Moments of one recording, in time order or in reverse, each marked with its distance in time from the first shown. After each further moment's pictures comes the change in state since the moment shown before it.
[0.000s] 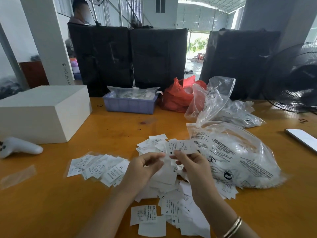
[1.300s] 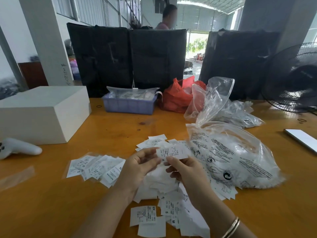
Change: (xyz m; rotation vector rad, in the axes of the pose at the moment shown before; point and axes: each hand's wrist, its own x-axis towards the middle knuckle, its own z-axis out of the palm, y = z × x) left_hand 0.001 0.003 -0.004 -0.386 0.063 -0.165; right_hand 0.003 0.010 0.002 0.031 -0.158 0.088
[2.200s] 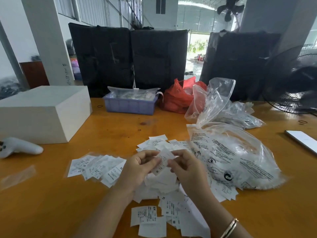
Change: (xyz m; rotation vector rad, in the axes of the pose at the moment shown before) left_hand 0.001 0.001 0.000 0.140 0.042 -0.026; right_hand 0.002 0.005 -0.002 -0.509 0.084 -0.343
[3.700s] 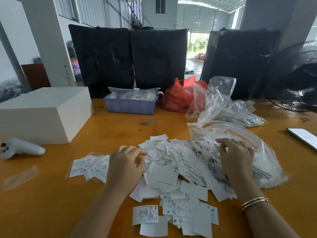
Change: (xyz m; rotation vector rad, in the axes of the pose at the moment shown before) left_hand 0.006 -0.006 -0.028 1.083 0.248 0.530; right_hand 0.041 0.041 -0.092 -0.816 0.453 -0.102
